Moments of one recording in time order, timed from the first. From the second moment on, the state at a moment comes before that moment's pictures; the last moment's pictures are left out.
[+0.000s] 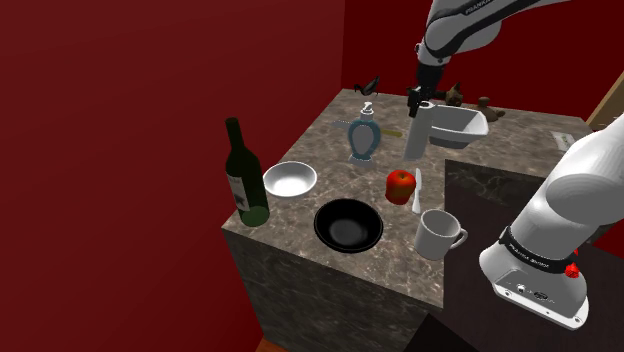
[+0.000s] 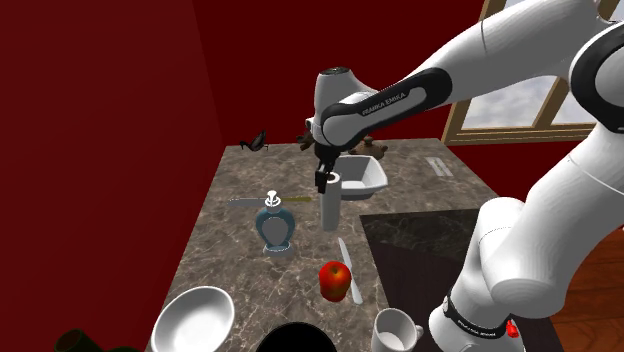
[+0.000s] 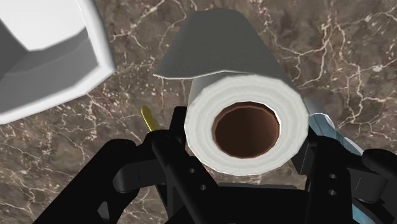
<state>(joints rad) -0.11 -0.26 -0.32 -2.42 -0.14 2.24 -0.32</state>
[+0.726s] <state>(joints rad) -0.11 -0.32 -0.30 -2.32 -0.14 2.08 -0.32</state>
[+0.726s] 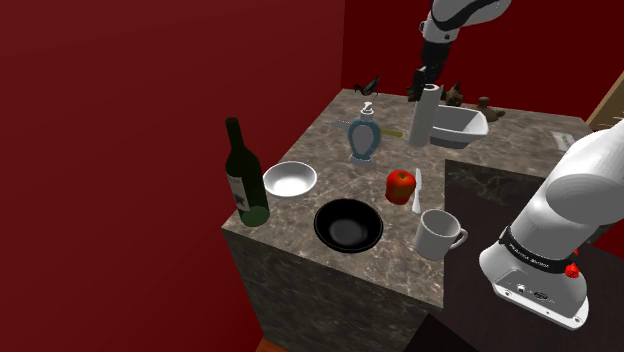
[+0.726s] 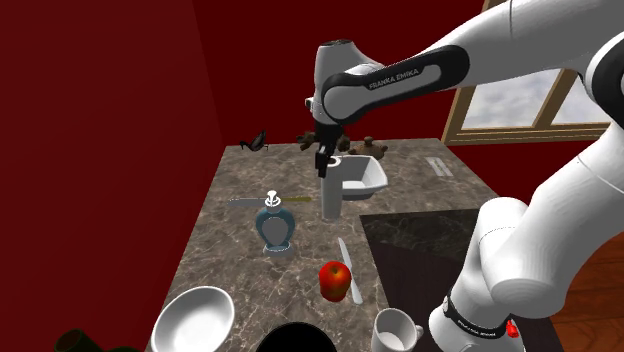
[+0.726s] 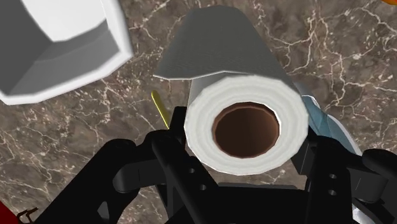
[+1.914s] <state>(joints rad) -0.03 -0.51 -0.10 -2.33 -0.11 1.88 -0.08</state>
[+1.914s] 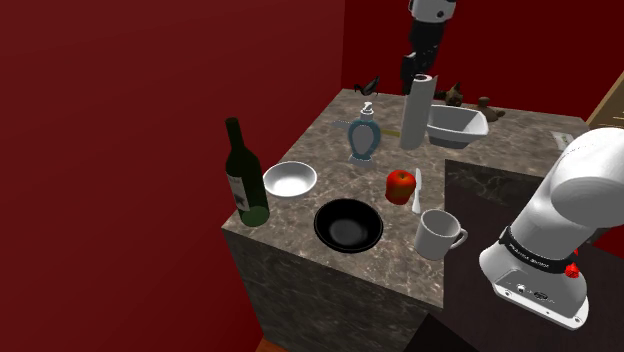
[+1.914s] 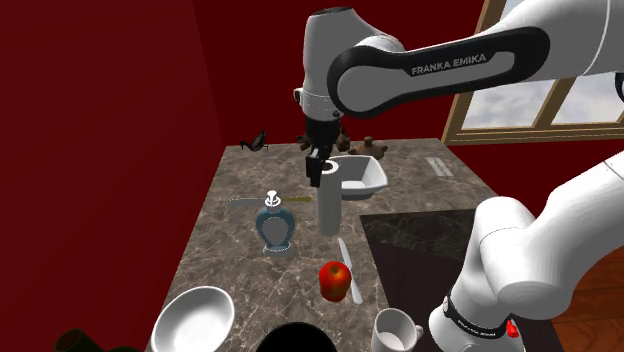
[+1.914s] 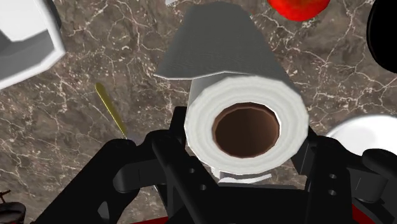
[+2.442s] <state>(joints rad) 0.04 -0.55 0.05 -2.31 -0.04 1.82 0.11</state>
